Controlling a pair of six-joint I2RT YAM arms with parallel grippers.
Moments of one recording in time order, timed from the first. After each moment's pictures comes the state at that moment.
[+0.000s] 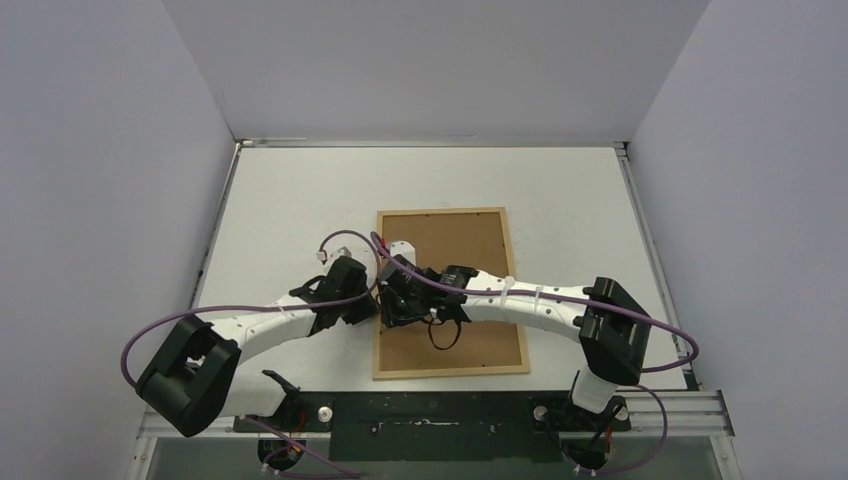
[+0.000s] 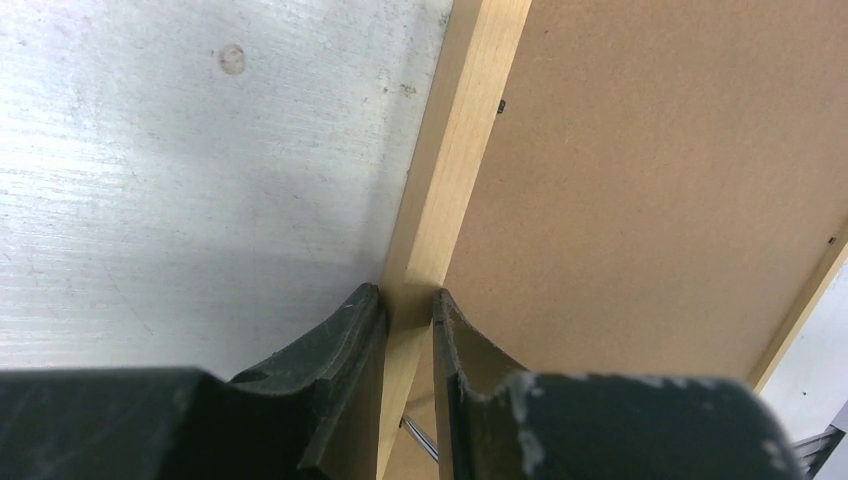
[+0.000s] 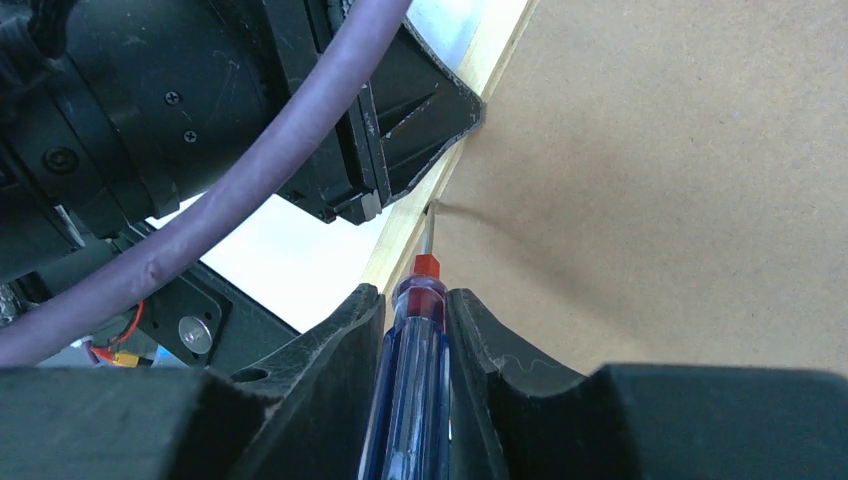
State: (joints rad) left arm -0.61 1.31 0.52 -0.17 -0.07 -1.02; right arm 1.13 1.68 1.24 -0.46 0.07 0.70
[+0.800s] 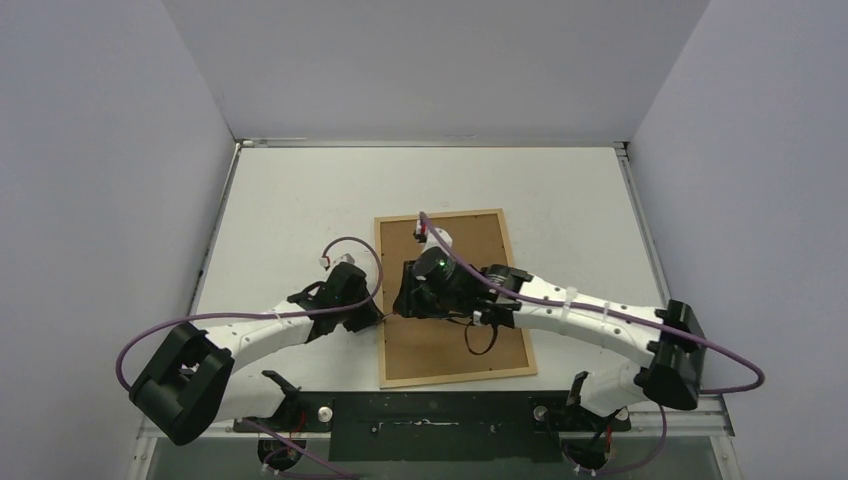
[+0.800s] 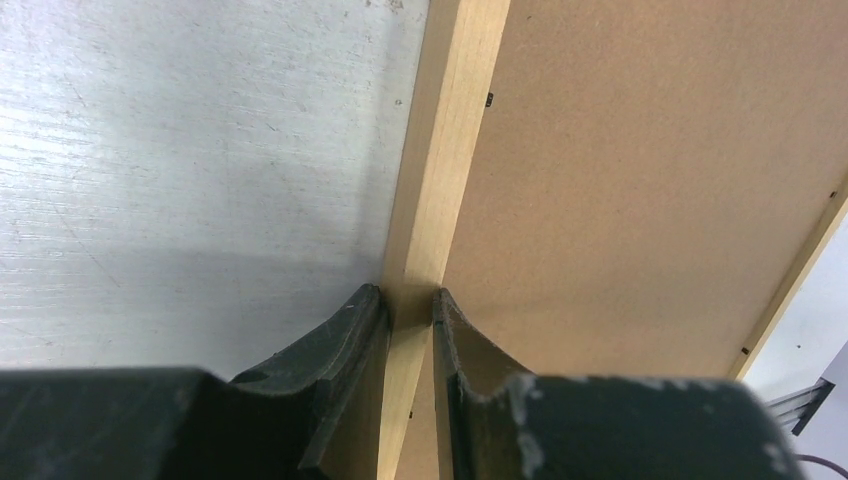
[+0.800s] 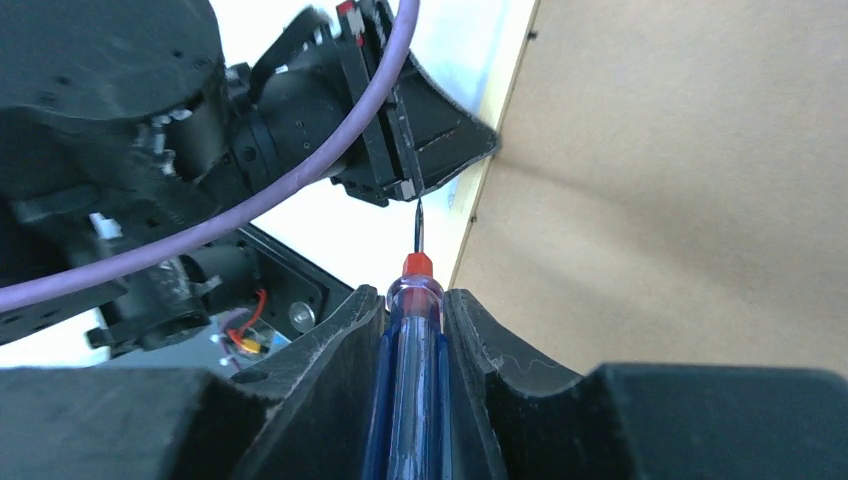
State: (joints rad) left arm -0.64 1.25 0.48 -0.19 -0.04 -1.04; right arm 1.14 1.48 1.19 -0.52 0.13 0.86
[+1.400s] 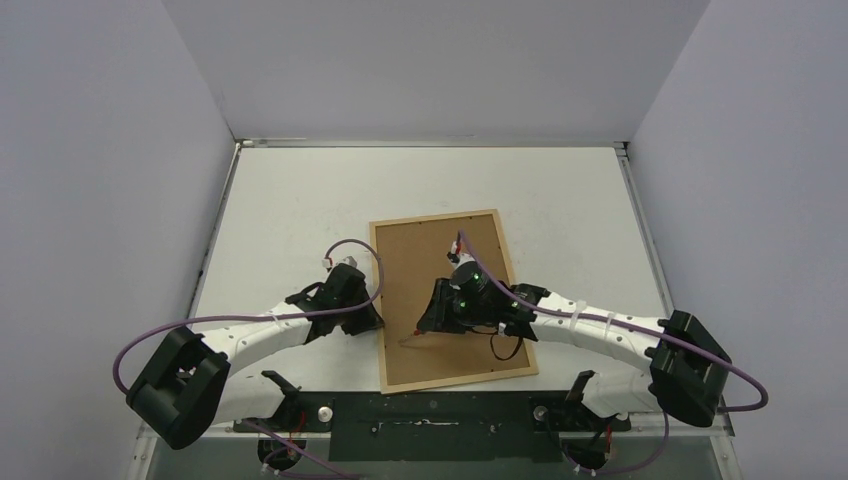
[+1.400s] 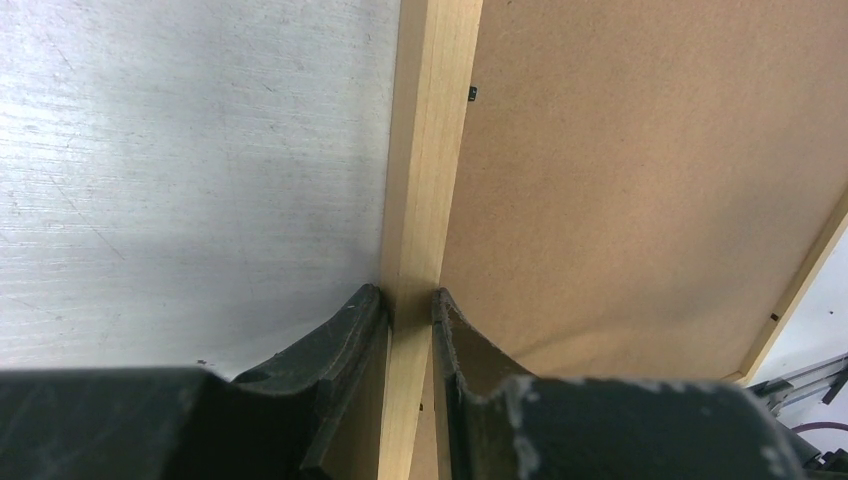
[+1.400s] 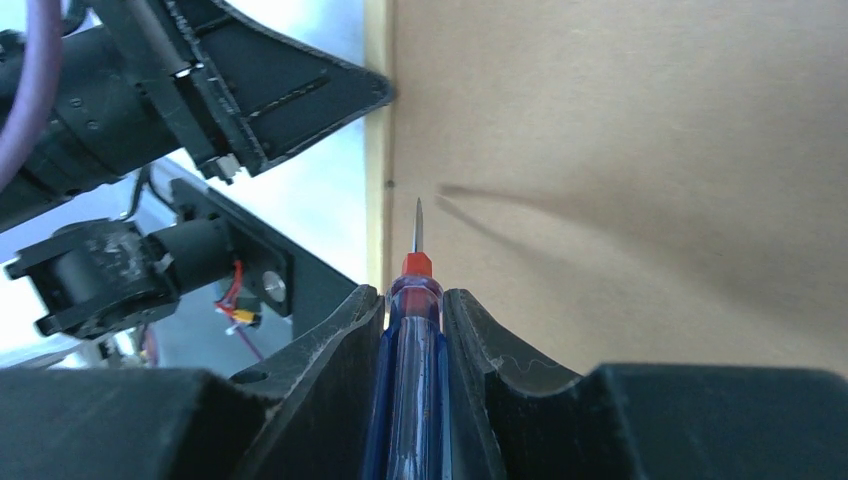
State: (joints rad) left arm -0.64 1.23 0.48 -0.24 0.00 -0.99; right arm 0.97 1.29 0.78 -0.30 -0.10 0.97
